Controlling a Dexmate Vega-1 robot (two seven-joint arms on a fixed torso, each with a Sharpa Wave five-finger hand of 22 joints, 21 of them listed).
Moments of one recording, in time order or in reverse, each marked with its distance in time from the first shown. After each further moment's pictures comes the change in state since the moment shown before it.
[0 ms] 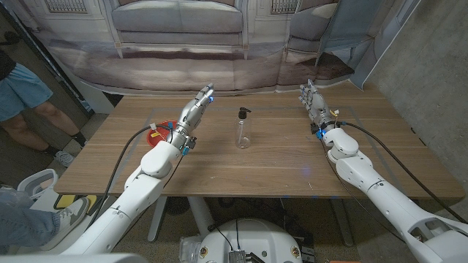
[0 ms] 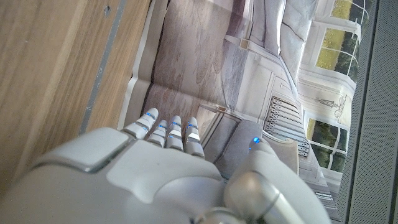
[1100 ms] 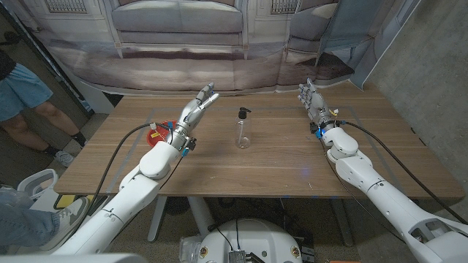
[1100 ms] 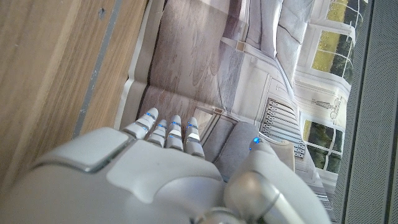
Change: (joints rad) left arm 0.025 0.071 0.022 -0.086 0.079 0.039 0.096; left_hand 0.055 -0.047 -0.042 -0.055 0.005 -0.025 0.003 -0.004 0.000 -0.005 0.016 0.000 0.005 0.006 0.042 0.000 0.005 0.030 0.077 0.000 0.000; right arm -0.003 0.001 -0.001 -0.017 -0.006 0.000 -0.004; right_hand 0.000 0.000 -0.004 -0.004 0.000 0.004 -0.004 0.000 0.000 0.008 0.003 0.000 0.000 0.003 0.003 0.000 0.000 0.000 0.000 0.000 0.000
